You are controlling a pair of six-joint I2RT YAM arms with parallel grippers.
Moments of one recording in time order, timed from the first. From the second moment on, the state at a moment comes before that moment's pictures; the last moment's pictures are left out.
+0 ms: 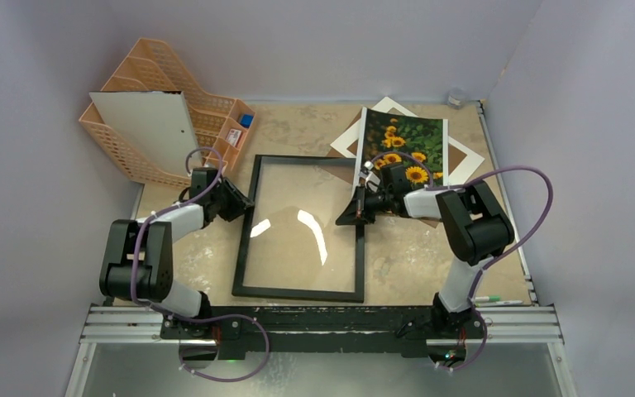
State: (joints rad) left arm -0.05 1.50 0.64 0.00 0.20 -0.82; right arm 0.35 1.82 0.81 0.10 -0.86 0.72
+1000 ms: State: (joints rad) left arm -0.07 1.52 0.64 0.09 0.20 -0.82; right arm 0.29 1.89 0.97 -0.08 -0.99 0.53
